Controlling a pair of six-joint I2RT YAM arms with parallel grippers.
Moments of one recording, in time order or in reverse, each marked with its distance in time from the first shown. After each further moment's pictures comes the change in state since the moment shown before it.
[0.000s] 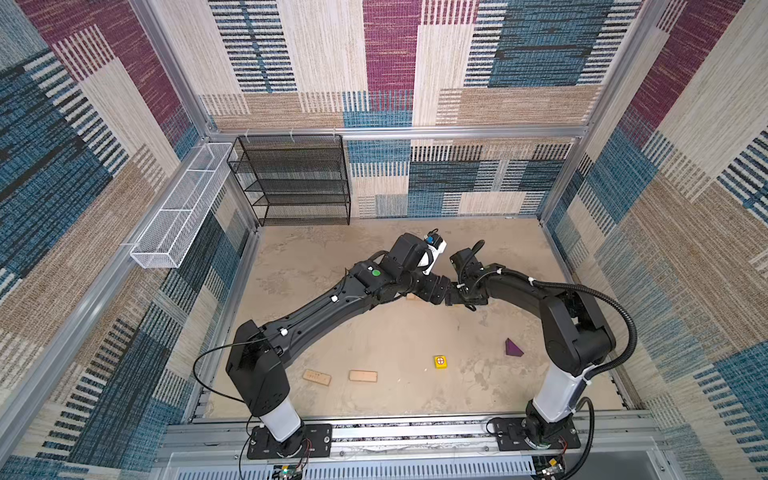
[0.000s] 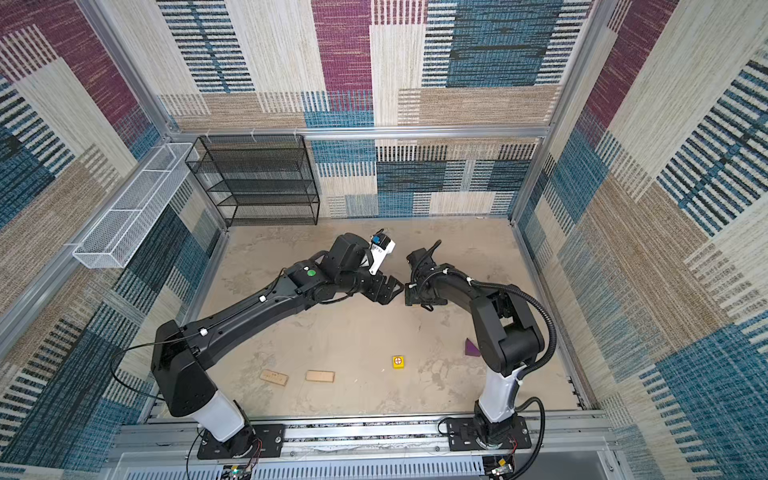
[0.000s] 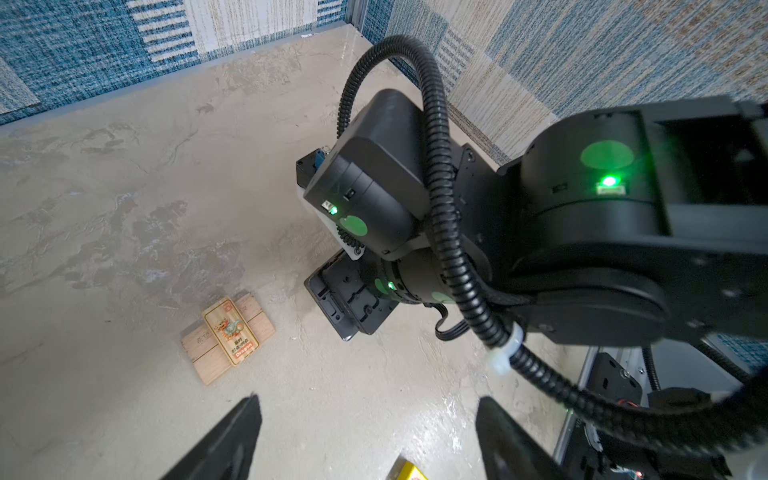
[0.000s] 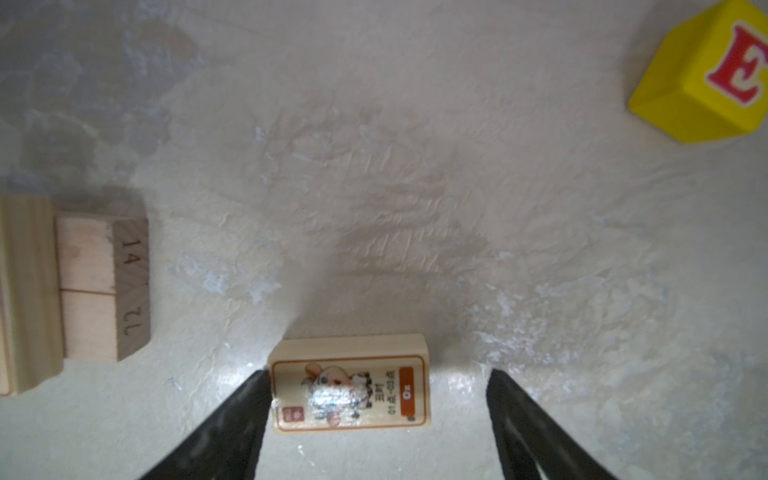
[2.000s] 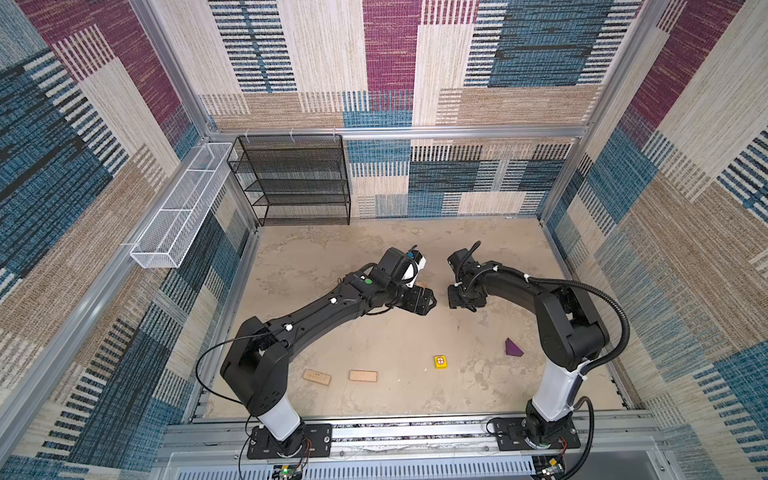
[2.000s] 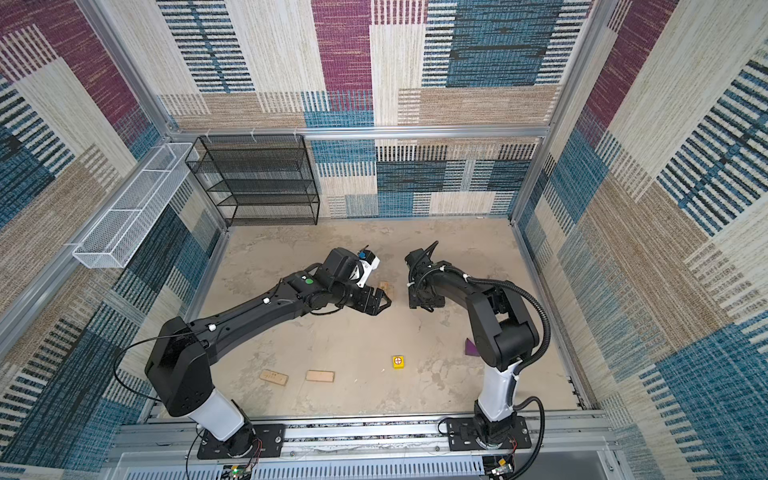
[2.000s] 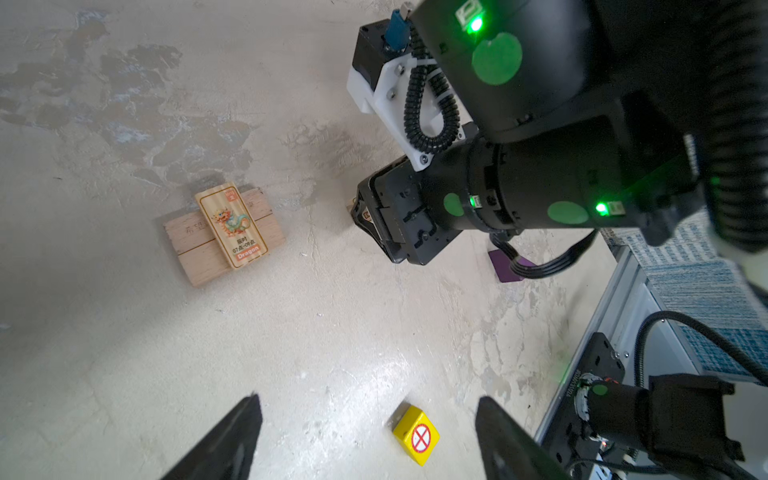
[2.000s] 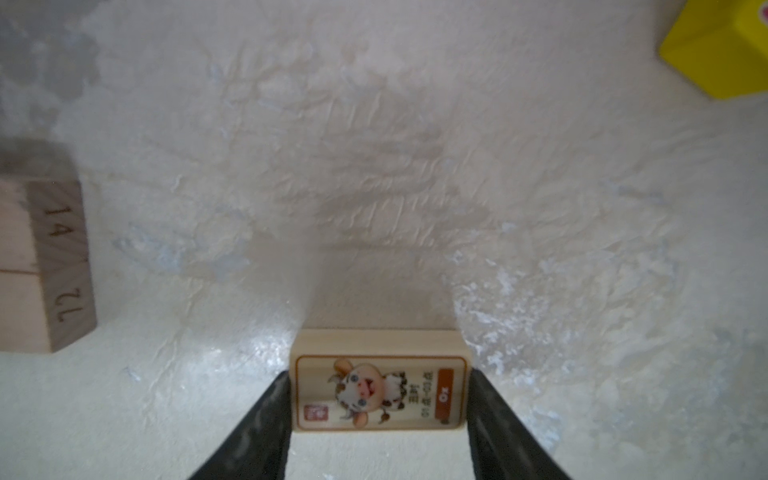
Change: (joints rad) left arm 0.082 -0.020 -0.223 0.060 0.128 -0.133; right arm 0.004 0.040 0.040 -0.098 0.020 -0.006
